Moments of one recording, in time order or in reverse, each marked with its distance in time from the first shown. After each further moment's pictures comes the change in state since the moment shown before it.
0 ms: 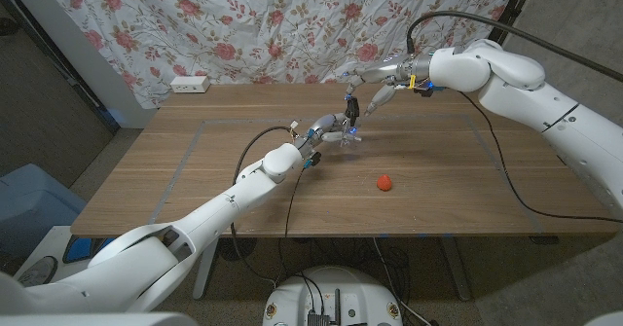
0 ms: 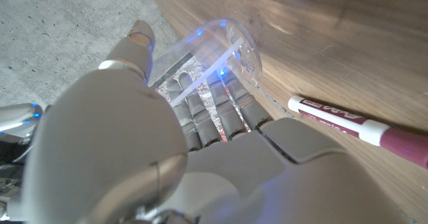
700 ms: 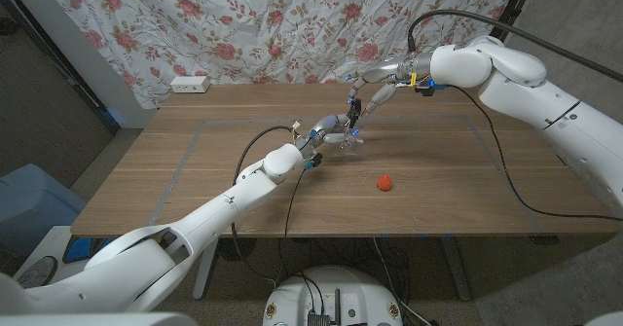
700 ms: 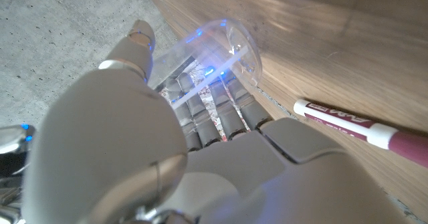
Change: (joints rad) left arm 0.012 0.016 0.006 -0.042 0.018 0.016 0.001; left_hand 0.000 0.000 0.002 0.003 0.000 -0.001 0.001 0.008 -0.004 0.000 0.000 -0.004 0.005 -0.001 0.000 0.000 0.000 0.000 0.000 0.000 0.000; right arm 0.004 -0.004 0.006 -0.015 0.053 -0.043 0.050; right_hand -0.105 0.010 -0.035 0.037 -0.002 0.181 0.004 0.049 0.007 0.059 -0.003 0.023 -0.005 0.015 -0.015 0.023 0.003 0.017 -0.001 0.008 0.000
